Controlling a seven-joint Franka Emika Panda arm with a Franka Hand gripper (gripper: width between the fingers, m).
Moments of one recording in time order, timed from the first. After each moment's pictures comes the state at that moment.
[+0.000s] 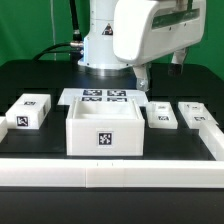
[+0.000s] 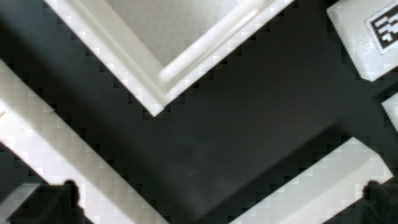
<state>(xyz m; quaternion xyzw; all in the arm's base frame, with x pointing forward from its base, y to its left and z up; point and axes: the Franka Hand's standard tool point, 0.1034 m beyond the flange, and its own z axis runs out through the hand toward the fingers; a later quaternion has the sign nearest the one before) 0.565 0.055 0.115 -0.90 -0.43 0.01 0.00</state>
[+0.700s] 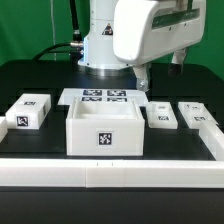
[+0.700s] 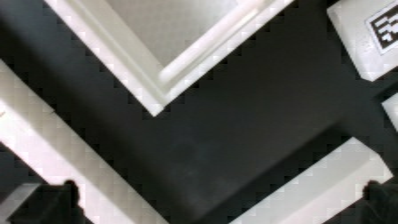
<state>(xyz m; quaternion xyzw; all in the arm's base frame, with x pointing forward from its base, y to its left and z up) 0.565 0.055 0.115 -0.90 -0.43 0.01 0.00</state>
